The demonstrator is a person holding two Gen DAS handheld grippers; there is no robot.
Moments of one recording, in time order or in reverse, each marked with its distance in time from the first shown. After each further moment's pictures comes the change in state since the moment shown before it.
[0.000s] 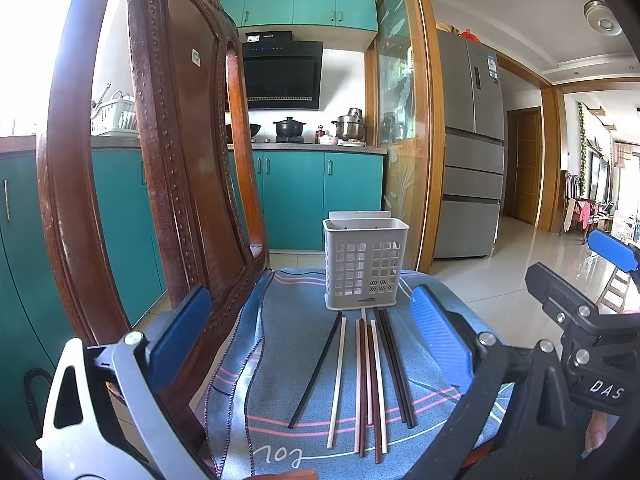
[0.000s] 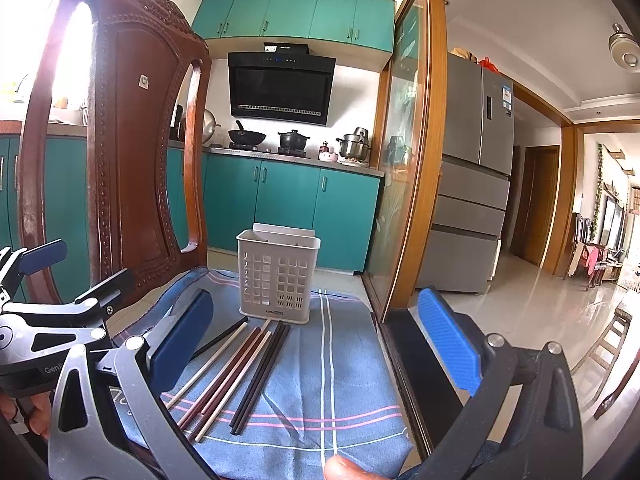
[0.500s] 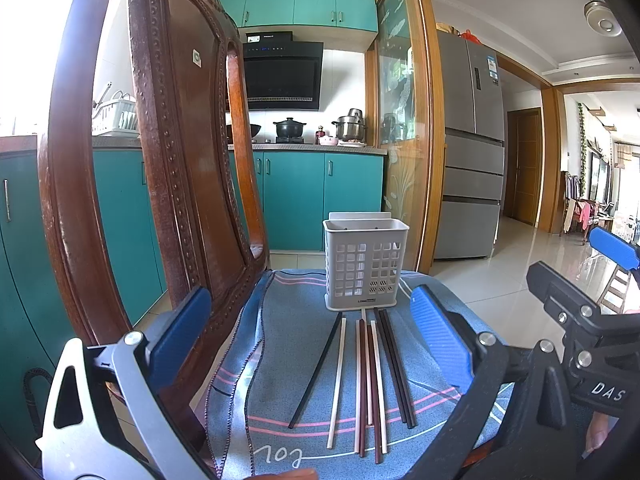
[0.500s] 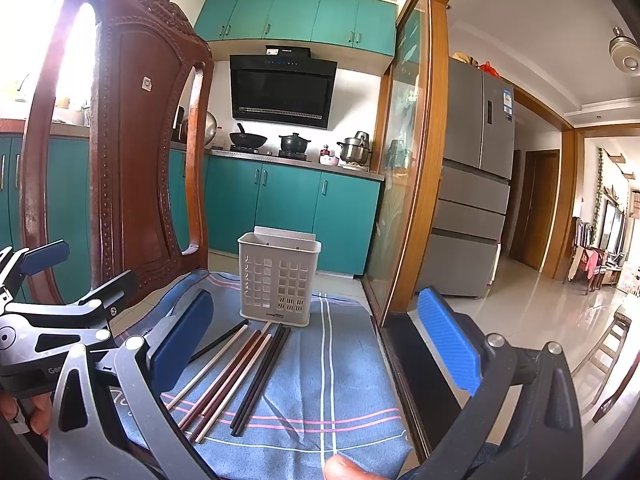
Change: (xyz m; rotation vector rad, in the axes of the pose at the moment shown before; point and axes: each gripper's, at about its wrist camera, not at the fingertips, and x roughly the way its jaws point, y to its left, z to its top) left arm 0.000 0.001 0.000 0.000 -0.002 0.001; right arm -0.003 0.001 0.000 -0.011 -0.011 0.002
